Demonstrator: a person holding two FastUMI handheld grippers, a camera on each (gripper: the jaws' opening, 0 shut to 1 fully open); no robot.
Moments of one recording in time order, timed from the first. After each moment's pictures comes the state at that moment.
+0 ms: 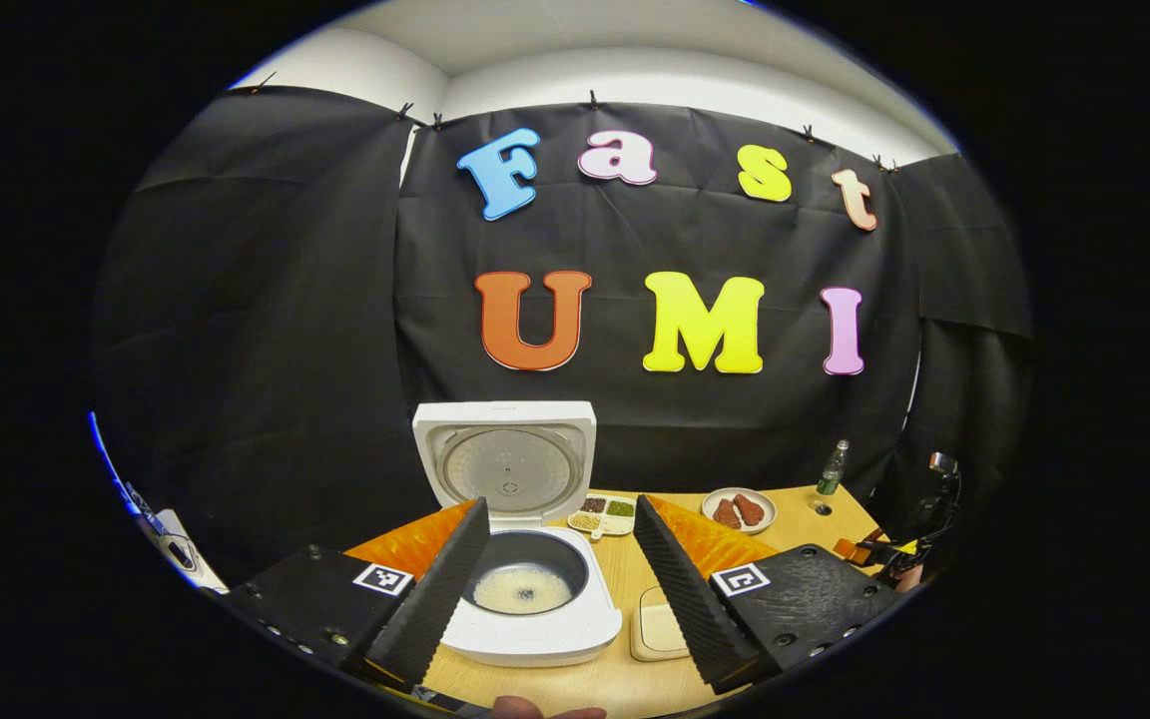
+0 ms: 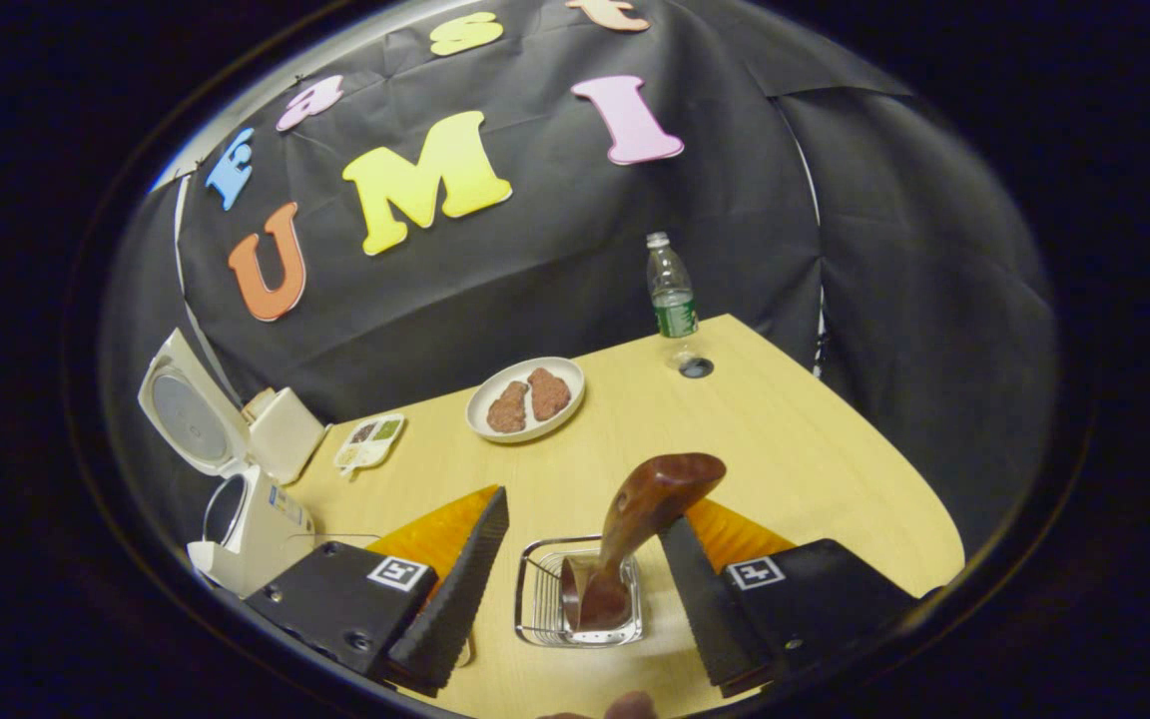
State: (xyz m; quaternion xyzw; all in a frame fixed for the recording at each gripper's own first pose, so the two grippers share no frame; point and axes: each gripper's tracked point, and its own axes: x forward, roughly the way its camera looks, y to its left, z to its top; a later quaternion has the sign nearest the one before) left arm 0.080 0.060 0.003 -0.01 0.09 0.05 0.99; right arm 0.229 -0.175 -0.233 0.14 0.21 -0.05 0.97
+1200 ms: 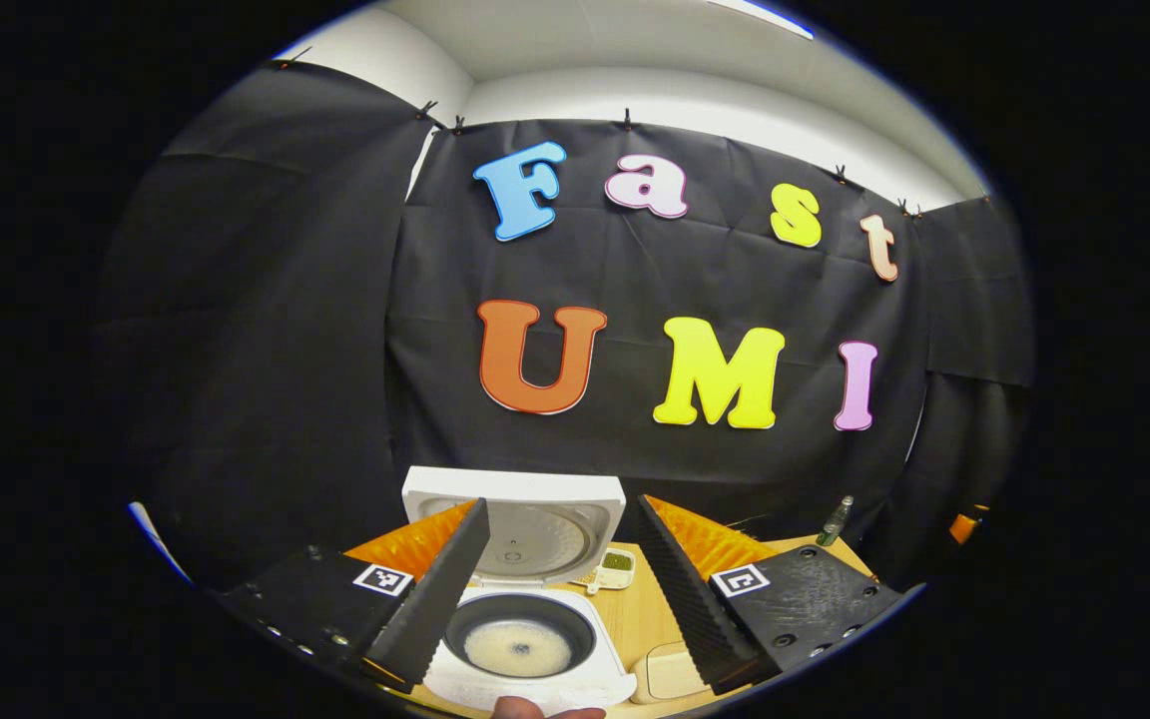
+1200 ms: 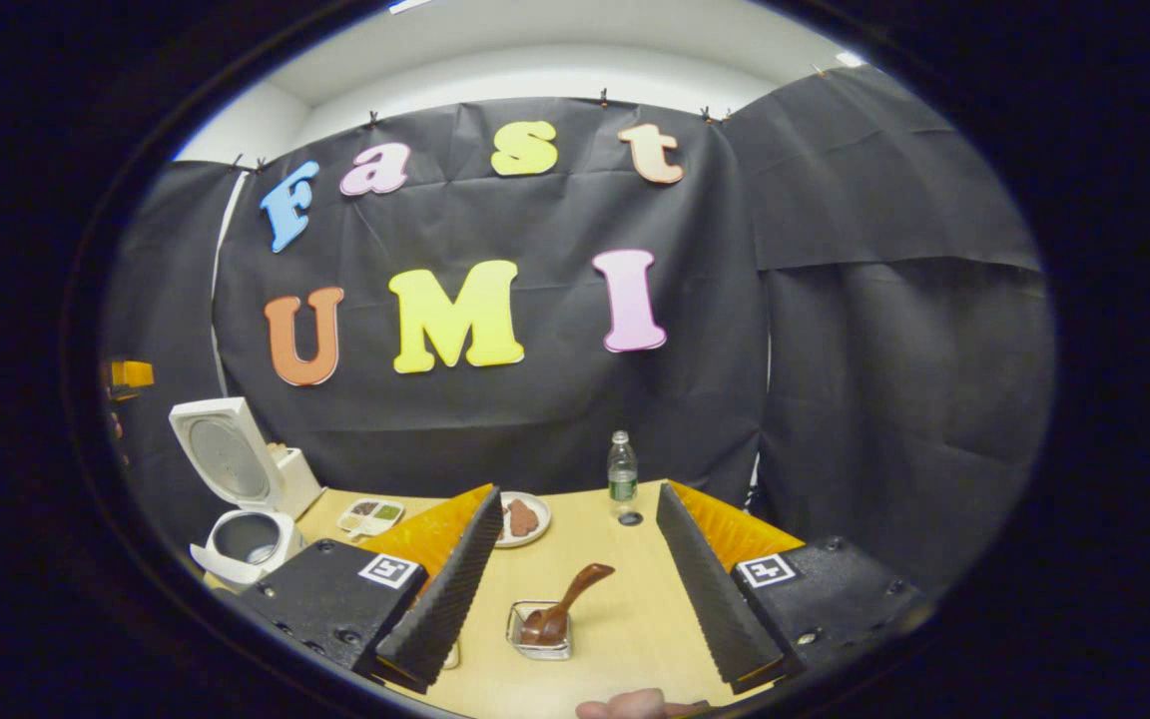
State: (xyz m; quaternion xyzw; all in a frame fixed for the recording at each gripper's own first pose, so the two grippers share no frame) left arm 0.179 0.112 0.050 -0.04 0.05 0.04 1.00; right arm 0.092 -0.192 -0.024 0.02 0.04 -0.11 0.99
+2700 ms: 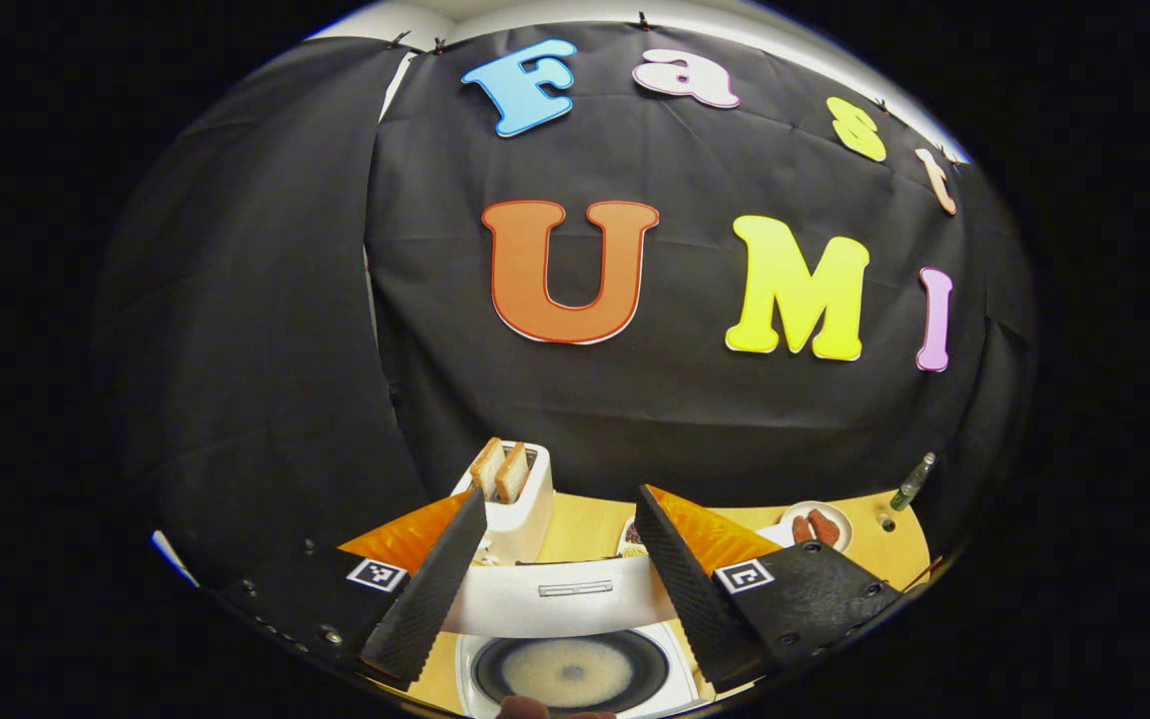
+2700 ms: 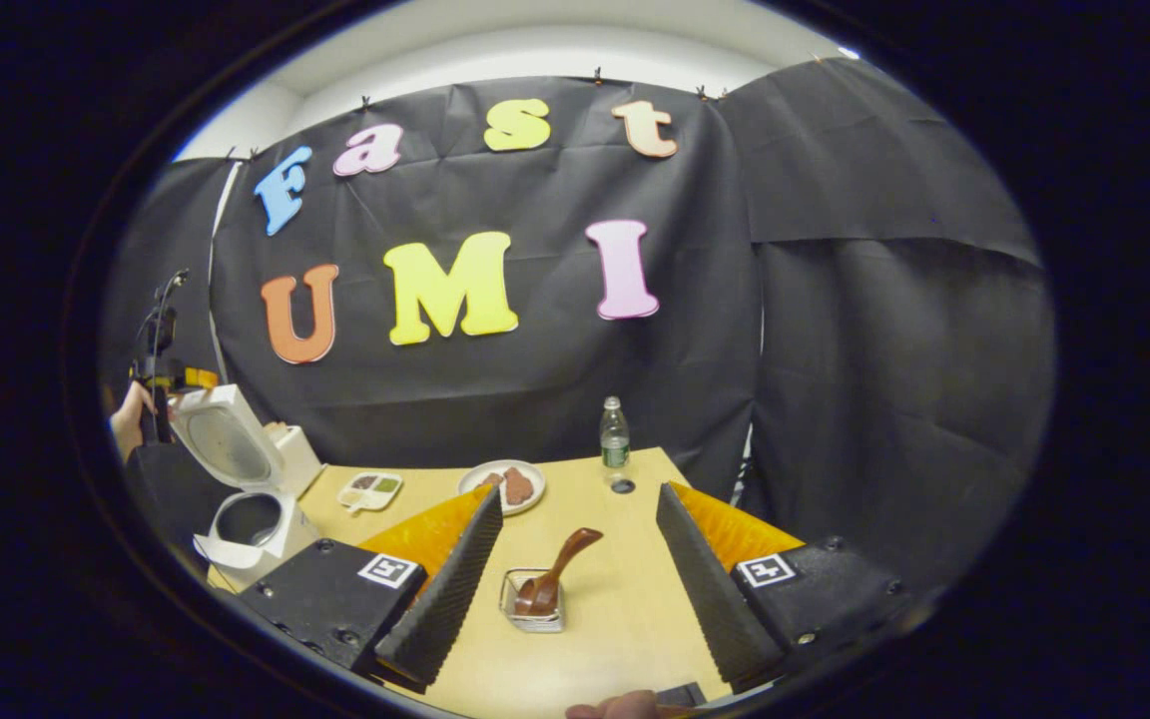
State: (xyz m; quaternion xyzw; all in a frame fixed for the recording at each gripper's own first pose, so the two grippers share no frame) left arm 0.302 0.156 -0.043 -0.03 0.19 0.07 0.98; right arm 0.083 -0.180 -0.053 0.05 0.10 -0.09 0.99
